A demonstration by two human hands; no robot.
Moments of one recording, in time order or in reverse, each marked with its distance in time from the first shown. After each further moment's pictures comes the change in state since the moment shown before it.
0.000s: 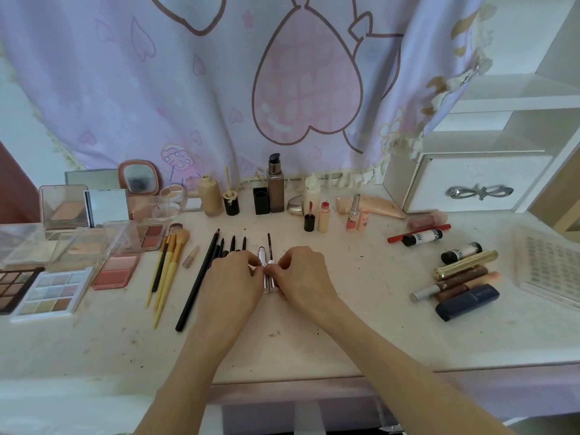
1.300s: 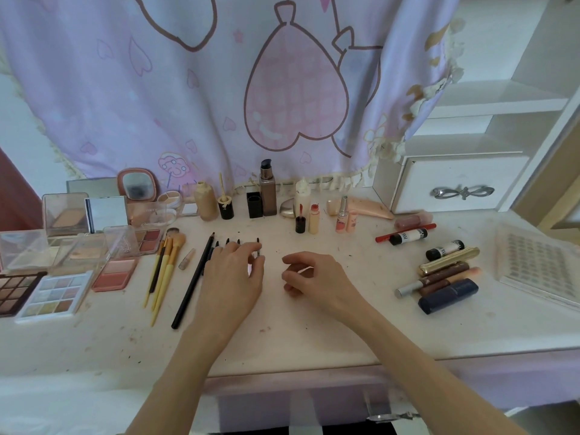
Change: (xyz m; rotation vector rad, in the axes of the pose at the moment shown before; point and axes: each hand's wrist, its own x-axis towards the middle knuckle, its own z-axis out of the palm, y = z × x) left_hand -0.007 0.007 -0.001 0.012 0.057 0.171; right_hand -0.022 0.025 -0.042 0.237 -0.146 -0.070
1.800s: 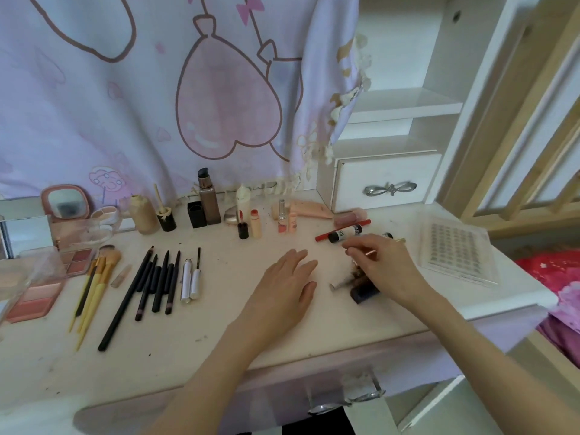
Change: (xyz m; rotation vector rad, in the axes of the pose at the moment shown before) left_hand -0.014 0.093 0.079 0.031 -0.328 0.531; right_hand -0.046 0.058 -0.141 -0.325 0.381 -0.048
